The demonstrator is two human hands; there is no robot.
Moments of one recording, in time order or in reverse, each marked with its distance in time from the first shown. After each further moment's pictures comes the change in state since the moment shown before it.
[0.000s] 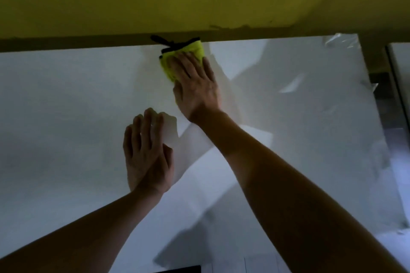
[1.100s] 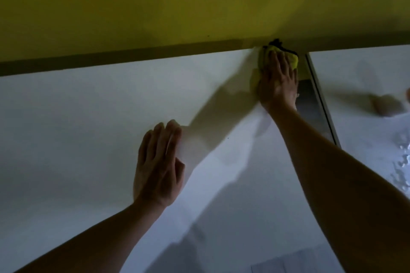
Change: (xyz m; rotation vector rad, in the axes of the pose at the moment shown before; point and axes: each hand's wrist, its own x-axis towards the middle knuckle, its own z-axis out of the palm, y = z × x) left_hand 0.019 0.187 0.030 -0.172 -0.024 0.349; right_hand -0.075 0.346 -0.116 -0.025 0.087 0.629
